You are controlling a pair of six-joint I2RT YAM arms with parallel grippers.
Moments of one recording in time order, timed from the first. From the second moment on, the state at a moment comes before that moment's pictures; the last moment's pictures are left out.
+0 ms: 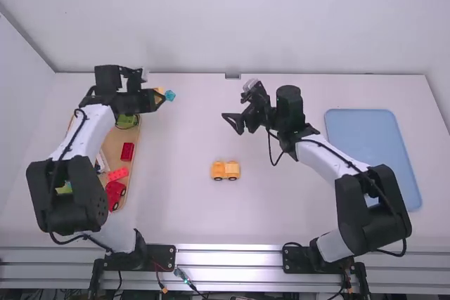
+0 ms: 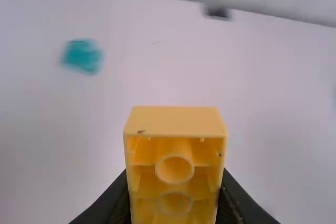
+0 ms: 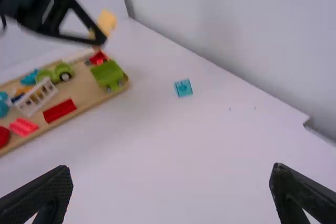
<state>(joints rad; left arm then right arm) 0.18 1.66 1.25 -0.46 0.56 -0.02 0.34 1.63 0.92 0.35 -0.67 -0.10</state>
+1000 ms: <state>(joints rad) -0.02 1.63 0.73 0.58 1.31 0.00 0.37 1.95 1.15 0.51 -1.51 0.07</state>
